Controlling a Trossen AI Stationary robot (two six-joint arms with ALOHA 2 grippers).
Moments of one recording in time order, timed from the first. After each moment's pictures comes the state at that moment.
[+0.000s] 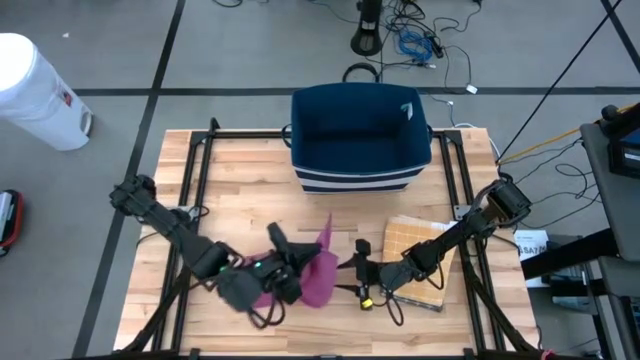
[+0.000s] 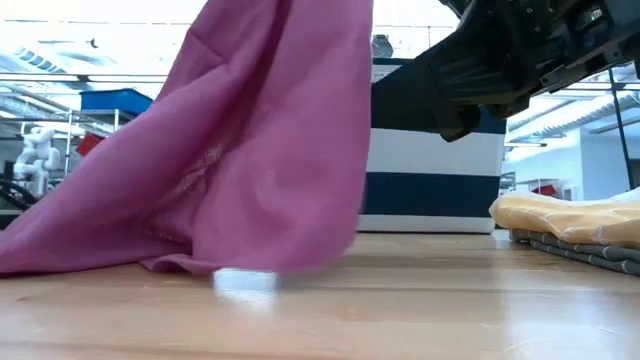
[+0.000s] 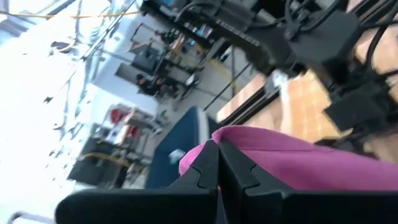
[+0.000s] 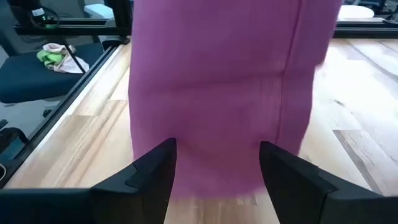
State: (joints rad) left arm -0.62 1.61 1.49 -0.15 -1.04 0.77; right arm 0.53 1.77 0.71 0.70 0.47 0.22
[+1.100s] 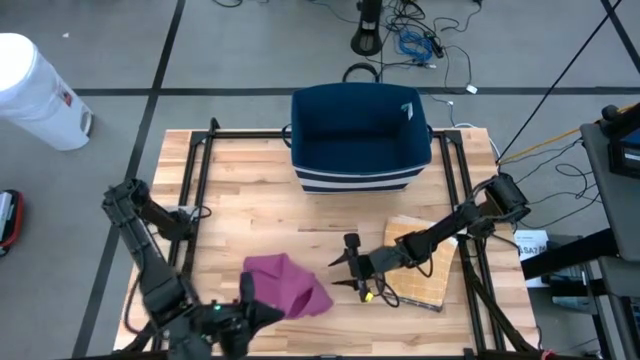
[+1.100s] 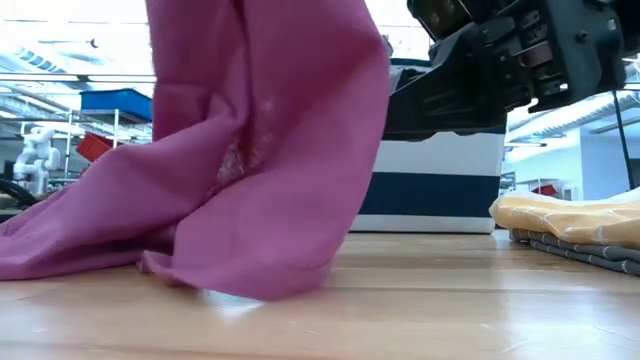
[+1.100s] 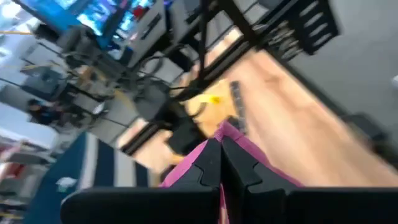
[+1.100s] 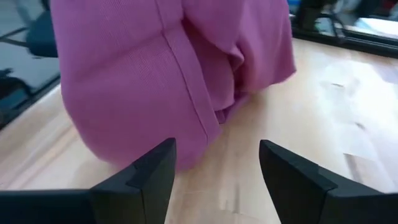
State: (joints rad) left arm -0.92 1.60 1.54 -0.53 -0.89 0.26; right arm 0.40 1.77 0.71 0.68 0.21 -0.01
